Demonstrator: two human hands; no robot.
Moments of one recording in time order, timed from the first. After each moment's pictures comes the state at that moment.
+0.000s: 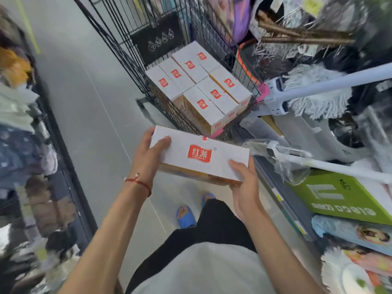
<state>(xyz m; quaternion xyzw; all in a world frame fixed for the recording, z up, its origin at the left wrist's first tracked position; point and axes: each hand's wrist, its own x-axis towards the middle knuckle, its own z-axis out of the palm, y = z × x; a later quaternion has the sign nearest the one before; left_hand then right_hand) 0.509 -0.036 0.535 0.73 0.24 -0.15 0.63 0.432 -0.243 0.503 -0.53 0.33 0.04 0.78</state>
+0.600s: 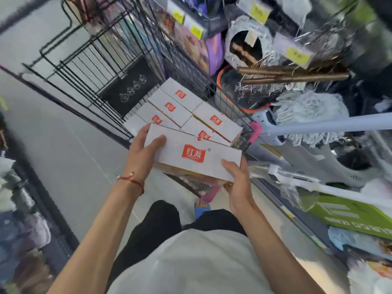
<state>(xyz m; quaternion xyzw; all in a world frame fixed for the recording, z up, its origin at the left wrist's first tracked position) 0.759 -0.084 0.540 0.76 0.17 -0.19 0.59 0.647 -0.266 0.494 -0.49 0.39 -0.01 0.78</state>
